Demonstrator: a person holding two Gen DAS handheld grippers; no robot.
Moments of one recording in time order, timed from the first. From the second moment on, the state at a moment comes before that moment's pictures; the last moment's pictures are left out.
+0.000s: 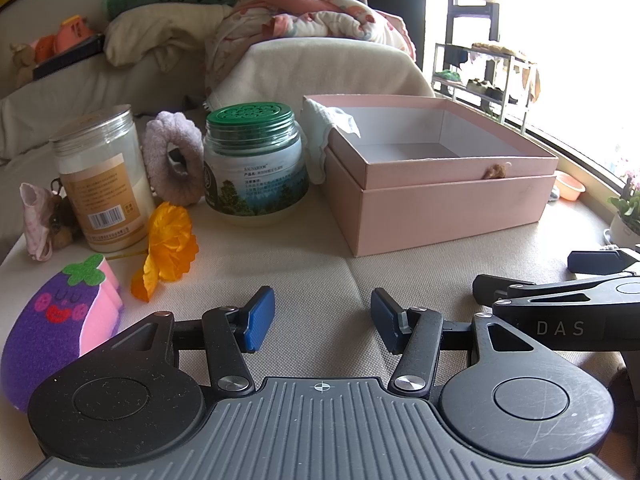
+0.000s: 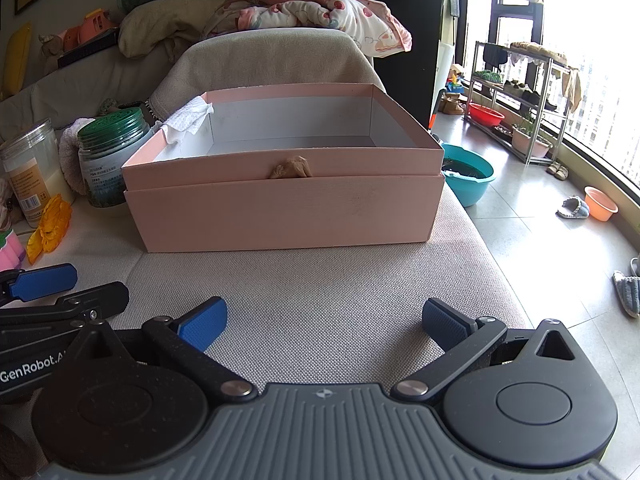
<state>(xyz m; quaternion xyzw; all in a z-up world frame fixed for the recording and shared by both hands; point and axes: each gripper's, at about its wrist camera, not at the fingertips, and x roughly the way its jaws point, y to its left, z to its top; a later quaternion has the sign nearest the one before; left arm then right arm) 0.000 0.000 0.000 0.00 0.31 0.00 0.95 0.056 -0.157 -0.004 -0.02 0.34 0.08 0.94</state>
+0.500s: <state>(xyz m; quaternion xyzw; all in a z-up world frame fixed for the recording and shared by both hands) -0.004 -0.002 0.002 0.00 0.31 0.00 0.95 0.055 -0.157 -0.004 -0.02 0.34 0.08 0.94</state>
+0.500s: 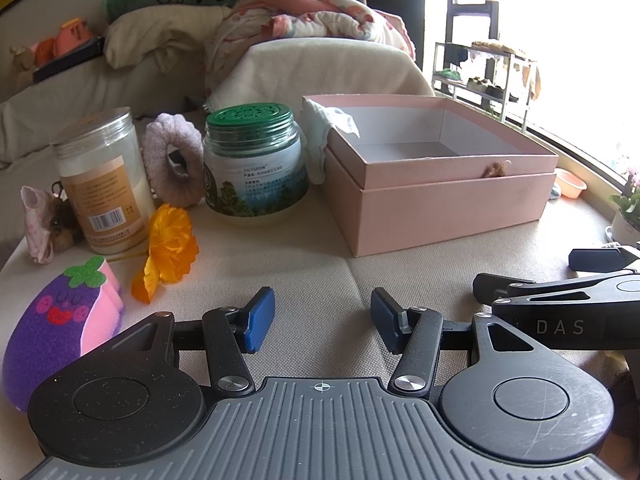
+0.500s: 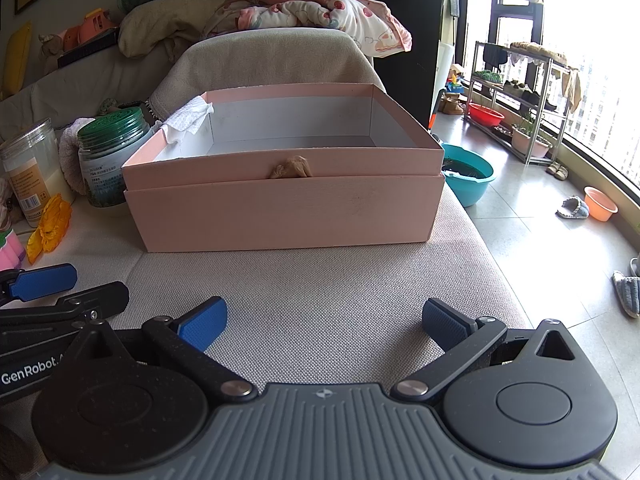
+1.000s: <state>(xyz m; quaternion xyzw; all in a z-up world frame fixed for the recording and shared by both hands) -0.009 -0.003 0.004 0.00 0.31 0.00 0.95 0.055 -0.157 -0.004 -0.02 0.34 0.08 0.94</state>
